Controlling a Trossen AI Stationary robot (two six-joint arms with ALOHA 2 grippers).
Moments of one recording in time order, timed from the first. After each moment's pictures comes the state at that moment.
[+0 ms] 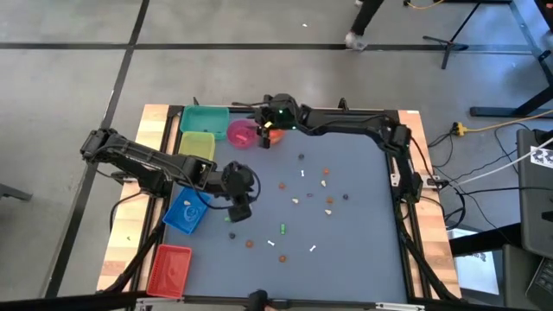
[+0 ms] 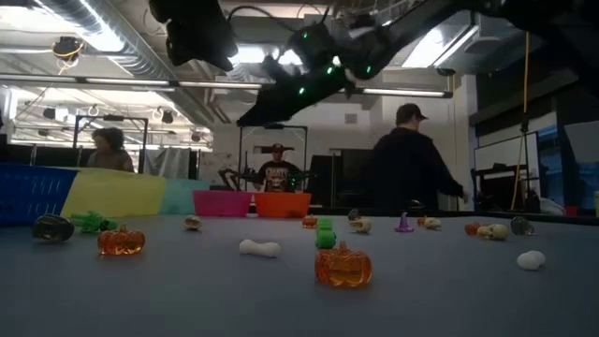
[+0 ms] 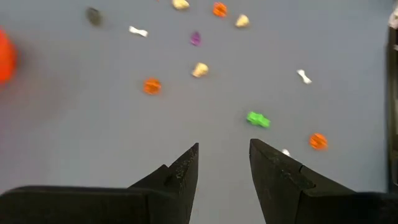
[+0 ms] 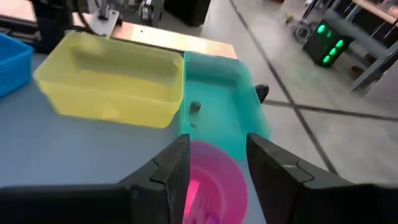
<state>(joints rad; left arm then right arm) -0.22 1.36 1.08 -0.58 -0.20 -0.55 -0.37 2.07 1.61 0.08 -0.17 -0.37</state>
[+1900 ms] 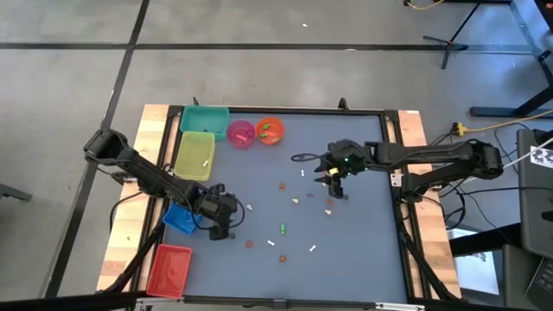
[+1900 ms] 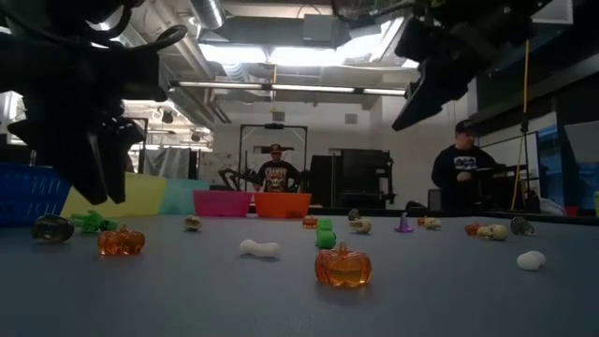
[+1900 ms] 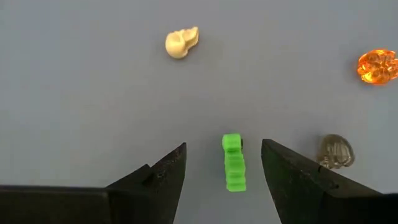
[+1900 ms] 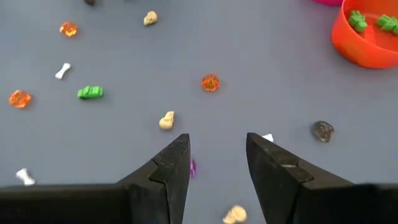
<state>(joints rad) -0.40 1.41 0.65 -0.39 -0.19 -0.56 -0.11 1.22 0.78 -0.35 -0.12 -0.02</state>
